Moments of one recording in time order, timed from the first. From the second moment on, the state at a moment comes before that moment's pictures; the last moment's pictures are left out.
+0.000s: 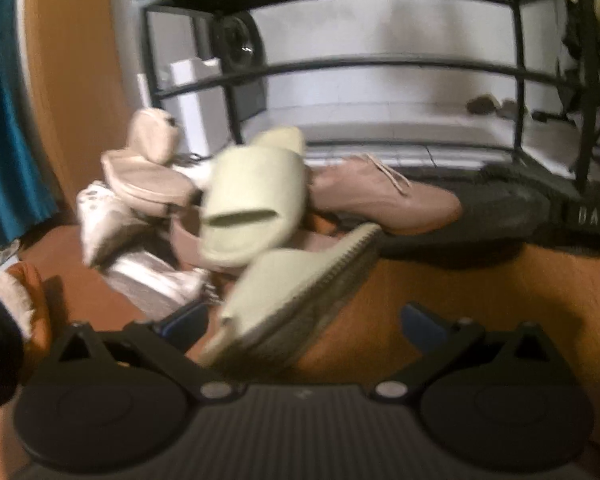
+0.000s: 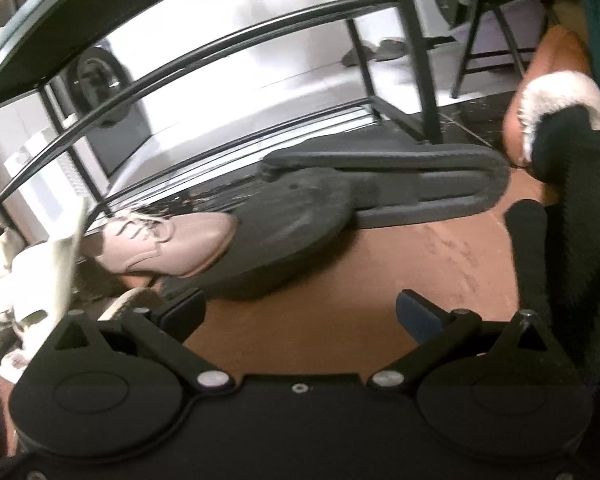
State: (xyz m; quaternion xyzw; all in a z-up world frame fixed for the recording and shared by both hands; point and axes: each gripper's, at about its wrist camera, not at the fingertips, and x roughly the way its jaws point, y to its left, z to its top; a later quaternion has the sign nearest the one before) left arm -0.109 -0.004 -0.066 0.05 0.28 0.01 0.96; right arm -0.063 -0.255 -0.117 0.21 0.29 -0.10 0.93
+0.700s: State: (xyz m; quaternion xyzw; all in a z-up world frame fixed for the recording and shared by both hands) left arm -0.089 0.134 -0.028 -0.04 0.26 0.16 0.95; right arm -0.015 -0.066 -0.103 0.12 0.36 -0.02 0.92
